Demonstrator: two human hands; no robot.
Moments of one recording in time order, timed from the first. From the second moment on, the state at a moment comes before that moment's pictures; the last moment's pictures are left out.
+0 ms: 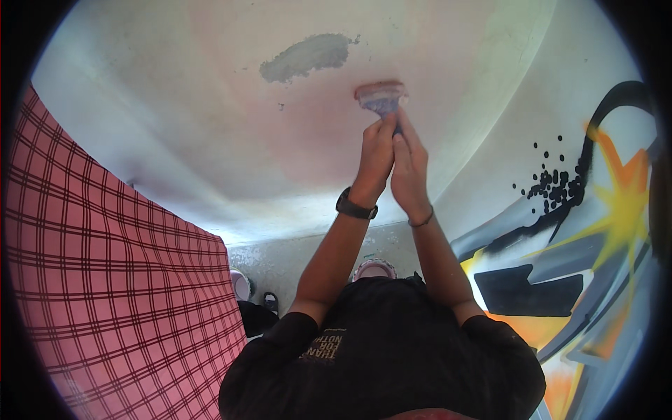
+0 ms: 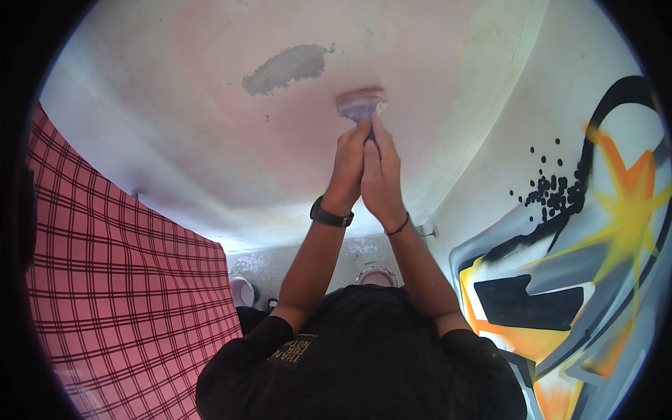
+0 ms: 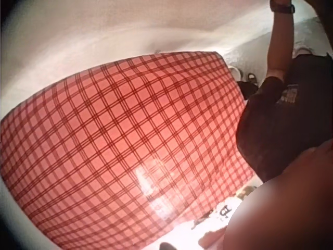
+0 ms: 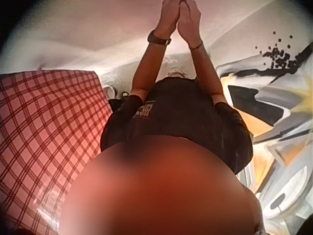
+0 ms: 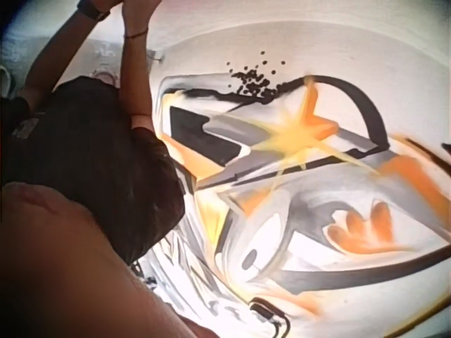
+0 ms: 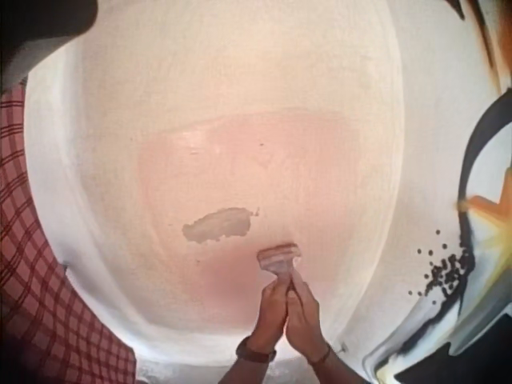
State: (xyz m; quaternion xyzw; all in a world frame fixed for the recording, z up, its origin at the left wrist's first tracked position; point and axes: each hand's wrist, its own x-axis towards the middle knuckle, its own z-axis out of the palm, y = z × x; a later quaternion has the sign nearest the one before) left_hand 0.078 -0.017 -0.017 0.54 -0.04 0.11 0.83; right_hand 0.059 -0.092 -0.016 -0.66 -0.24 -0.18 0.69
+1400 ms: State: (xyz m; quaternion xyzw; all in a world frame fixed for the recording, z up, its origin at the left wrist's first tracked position) left_hand 0.062 -0.029 -0.286 0.40 0.23 -0.07 0.88; right_hand 0.059 -0.101 -0.264 -0.84 0.01 0.02 0.55
